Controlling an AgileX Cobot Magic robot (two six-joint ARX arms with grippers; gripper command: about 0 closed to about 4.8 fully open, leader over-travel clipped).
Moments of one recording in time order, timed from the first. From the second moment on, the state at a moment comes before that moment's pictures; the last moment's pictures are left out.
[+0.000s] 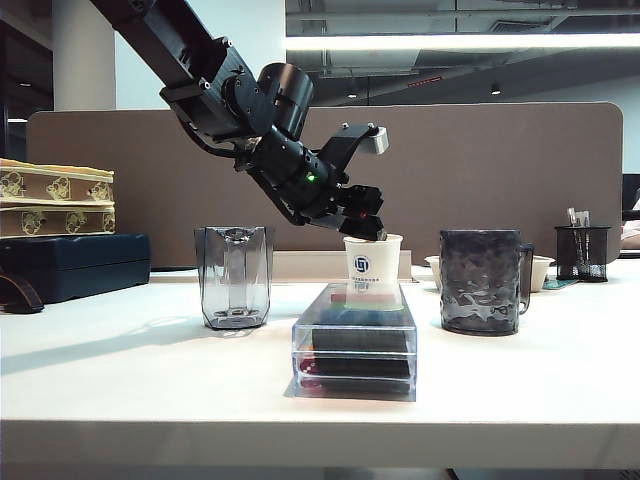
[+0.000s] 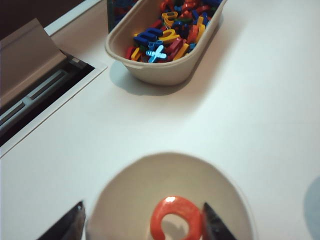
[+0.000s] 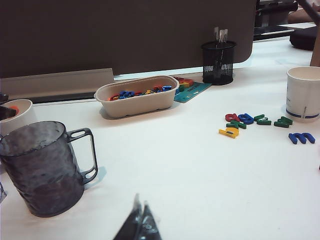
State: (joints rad) left arm -0.53 2.22 1.70 0.07 0.24 0.39; right arm -0.01 0.00 0.01 -0.02 0.00 0.11
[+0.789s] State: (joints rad) left arm -0.53 2.23 1.78 0.14 0.21 0.37; right arm -0.01 0.00 0.01 -0.02 0.00 0.11
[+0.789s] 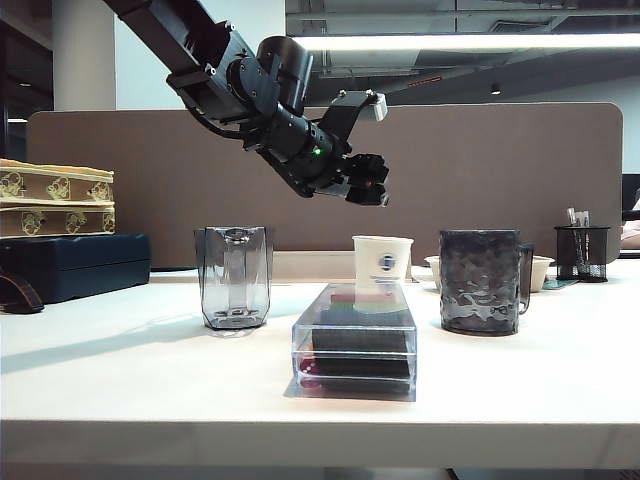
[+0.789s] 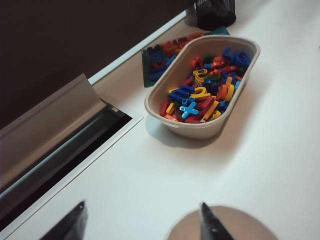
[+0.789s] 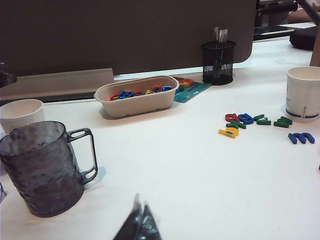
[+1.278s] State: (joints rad) left arm -0.53 2.11 1.78 0.02 0.20 0.36; right arm -0.01 0.00 0.01 -0.02 0.00 0.11
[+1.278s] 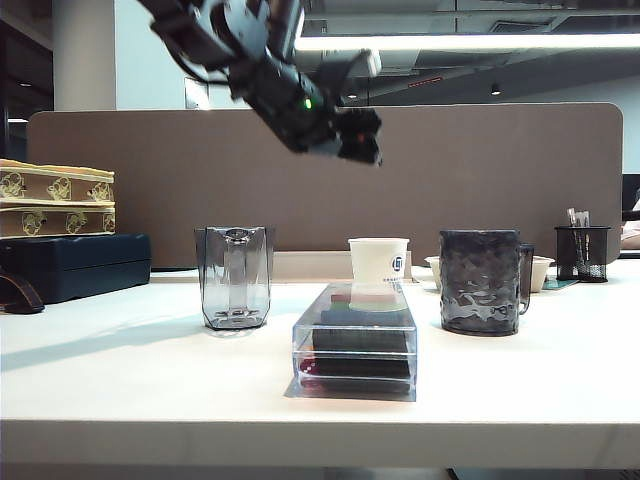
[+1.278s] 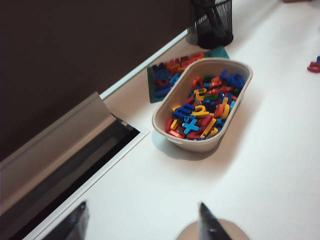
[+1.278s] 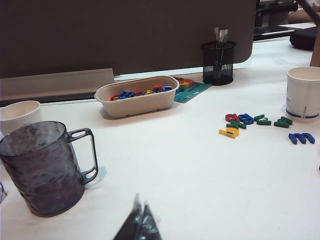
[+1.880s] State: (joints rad) left arm -0.53 1.89 1.78 -0.32 0.13 0.36; right arm -0.01 0.00 0.01 -0.02 0.00 0.11
